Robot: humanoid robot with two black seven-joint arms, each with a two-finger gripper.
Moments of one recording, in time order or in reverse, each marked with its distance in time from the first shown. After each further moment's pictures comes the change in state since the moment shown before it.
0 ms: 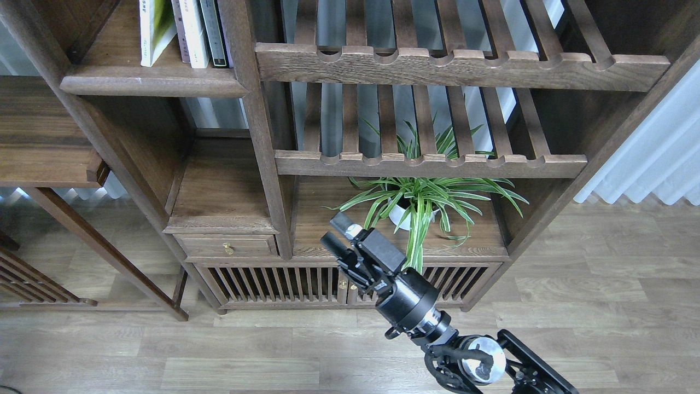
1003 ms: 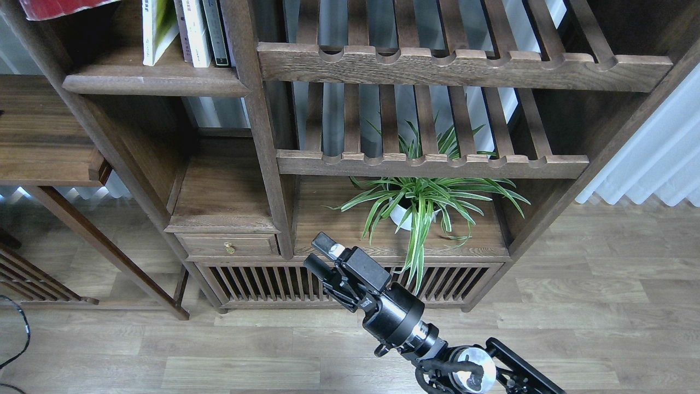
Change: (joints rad) left arm -0.031 -0.264 0.064 0.091 0.521 0.212 -0.260; right arm -0.003 0.000 -0.037 -0.013 0.005 0.000 0.001
